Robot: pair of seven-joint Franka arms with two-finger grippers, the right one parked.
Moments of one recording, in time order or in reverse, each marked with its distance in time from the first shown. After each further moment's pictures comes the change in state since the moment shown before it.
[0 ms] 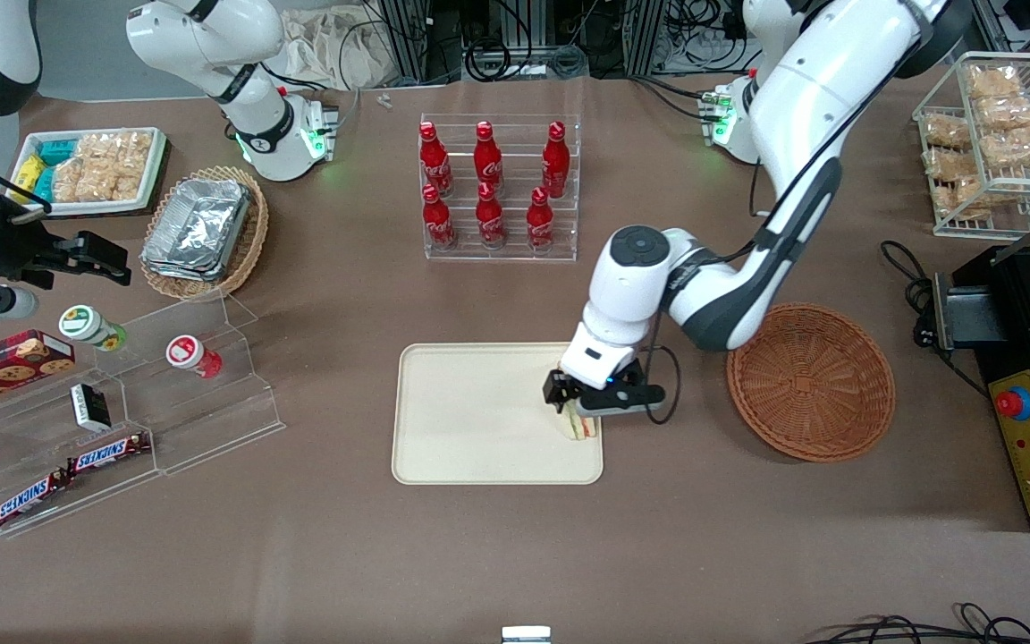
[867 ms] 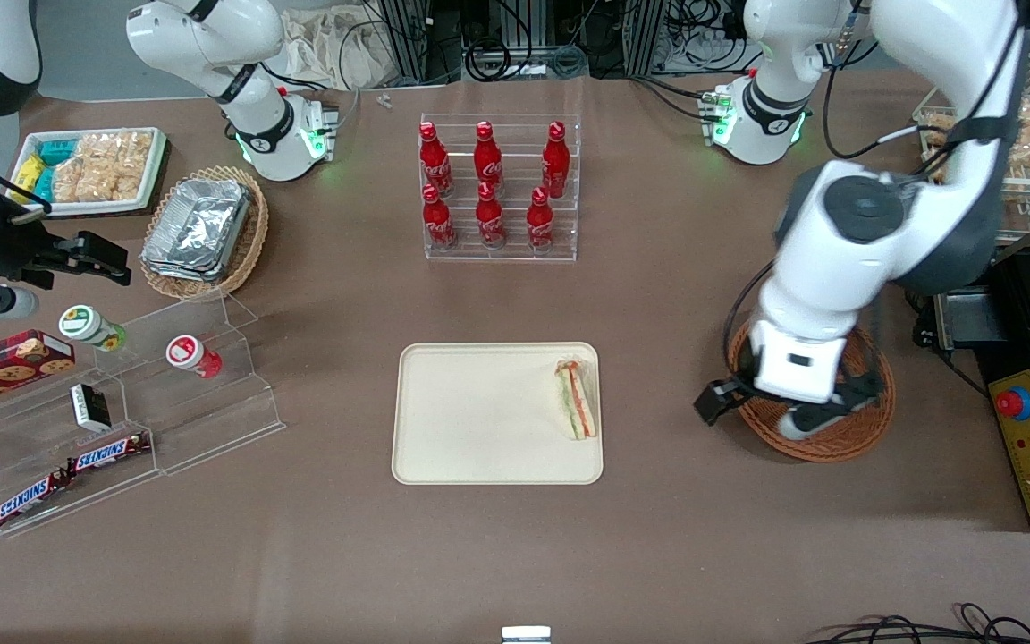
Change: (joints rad) arm 0.230 -0.270 0.012 0.092 -0.459 -0.455 0.368
